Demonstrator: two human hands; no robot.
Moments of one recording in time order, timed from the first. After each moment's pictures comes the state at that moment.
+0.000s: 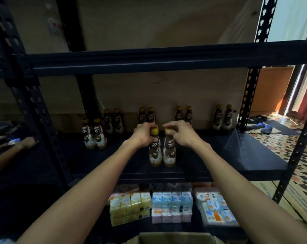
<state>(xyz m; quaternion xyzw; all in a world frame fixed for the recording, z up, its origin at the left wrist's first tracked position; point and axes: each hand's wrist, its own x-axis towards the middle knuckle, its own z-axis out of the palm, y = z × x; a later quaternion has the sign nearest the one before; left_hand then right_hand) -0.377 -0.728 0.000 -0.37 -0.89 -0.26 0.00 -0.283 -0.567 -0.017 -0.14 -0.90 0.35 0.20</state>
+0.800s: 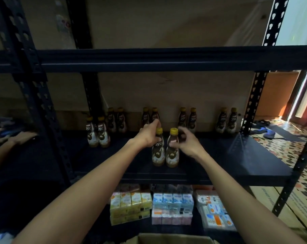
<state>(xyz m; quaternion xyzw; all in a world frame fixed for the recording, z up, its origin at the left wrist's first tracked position) -0.388 -0.722 -0.006 -0.38 -0.89 -0.25 0.00 -0.279 -0.566 -0.056 -0.19 -0.83 0.49 0.19</state>
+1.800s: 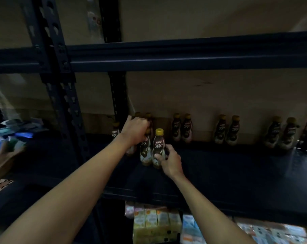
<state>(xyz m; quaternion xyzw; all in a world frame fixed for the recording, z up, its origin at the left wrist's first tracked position) -0.527 -0.816 0.014 -0.36 -0.91 0.07 0.21 -0.454 -0.682 -0.133 -0.14 -0.81 0.51 0.26</state>
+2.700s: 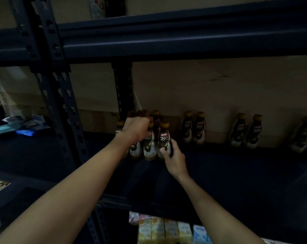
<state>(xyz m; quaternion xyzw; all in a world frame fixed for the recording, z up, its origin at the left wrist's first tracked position) -0.582 -0.815 -0.001 -0.32 -0.93 -0.01 0.17 -0.518 -0.670 -0.158 -0.10 -0.79 0.53 0.27</state>
